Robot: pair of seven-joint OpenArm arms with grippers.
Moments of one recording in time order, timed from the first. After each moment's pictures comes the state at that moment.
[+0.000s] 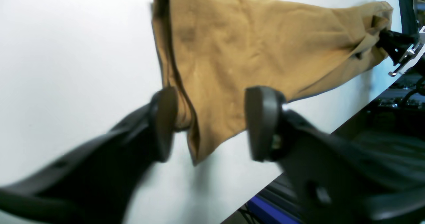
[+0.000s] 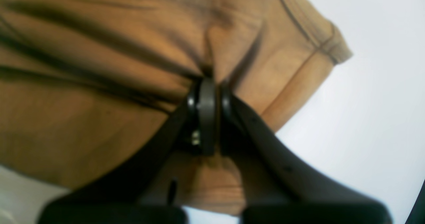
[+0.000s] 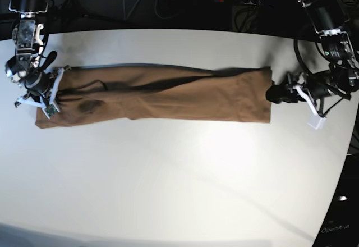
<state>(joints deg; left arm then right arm) -2.4 -18.5 -28.4 73.7 -56.5 -39.1 80.8 -8.0 21.2 15.8 78.6 -16.3 38.7 -25.7</state>
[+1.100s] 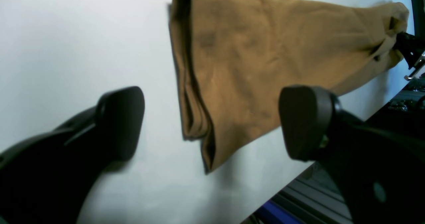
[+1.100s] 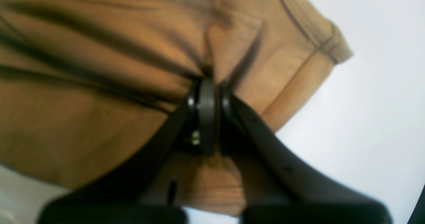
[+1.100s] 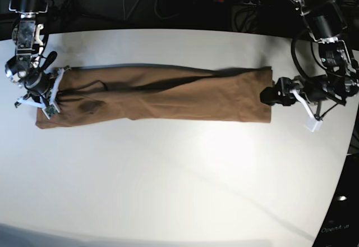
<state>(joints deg) -6.0 -17.2 -28.4 68.2 -49.6 -39.4 79.8 -8.0 21.2 15.8 78.6 -16.3 38.7 -25.6</state>
